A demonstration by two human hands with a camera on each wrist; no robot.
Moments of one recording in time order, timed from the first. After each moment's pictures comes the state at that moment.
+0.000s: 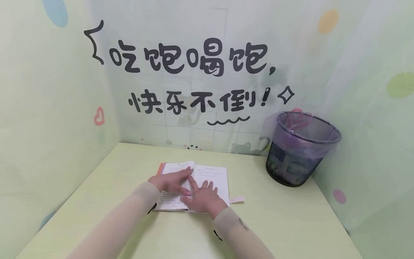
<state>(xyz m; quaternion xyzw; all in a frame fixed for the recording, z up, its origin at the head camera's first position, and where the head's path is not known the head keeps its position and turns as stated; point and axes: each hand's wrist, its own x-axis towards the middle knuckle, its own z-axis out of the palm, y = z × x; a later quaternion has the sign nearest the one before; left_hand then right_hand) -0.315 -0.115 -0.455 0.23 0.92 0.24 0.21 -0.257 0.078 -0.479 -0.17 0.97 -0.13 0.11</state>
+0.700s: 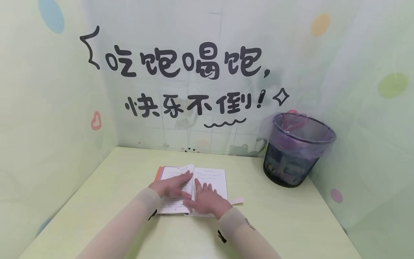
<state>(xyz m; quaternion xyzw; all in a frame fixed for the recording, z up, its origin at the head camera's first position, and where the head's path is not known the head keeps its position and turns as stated) -0.312 -0.102 -0.462 0.23 0.93 0.24 0.19 -0.258 0.100 -0.470 -0.17 0.96 -0.20 0.13</state>
